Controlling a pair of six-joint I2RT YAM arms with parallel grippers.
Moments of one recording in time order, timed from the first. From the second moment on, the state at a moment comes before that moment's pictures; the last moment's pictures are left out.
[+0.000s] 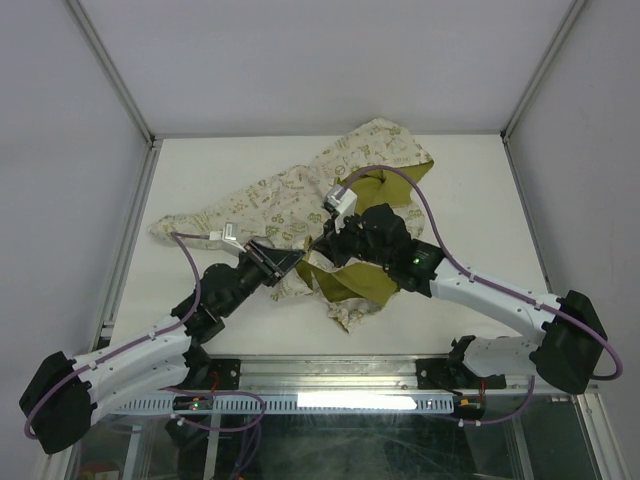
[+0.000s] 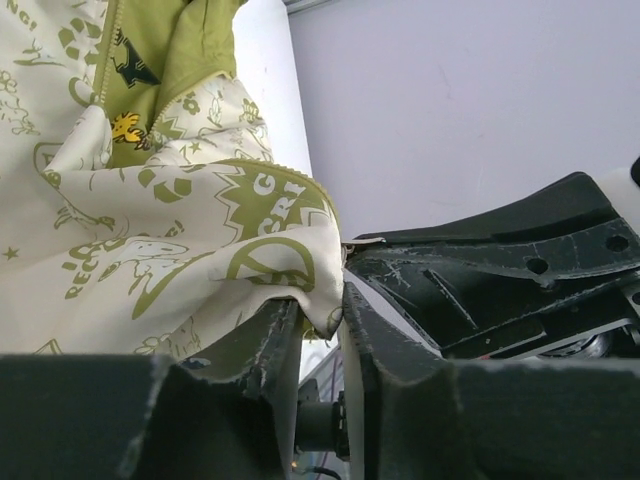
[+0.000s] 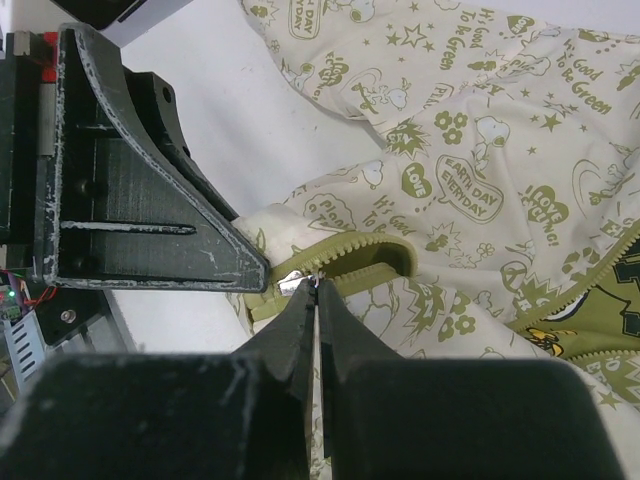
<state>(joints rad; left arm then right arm) -0.79 0.79 0.27 0.47 -0.12 -1.25 0.92 1.24 0.90 0.00 -0.15 0.14</state>
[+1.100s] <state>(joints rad) -0.79 0.73 0.62 -0.19 -0.08 -0.95 0.54 1.35 1.03 -0.11 -0.09 0.12</state>
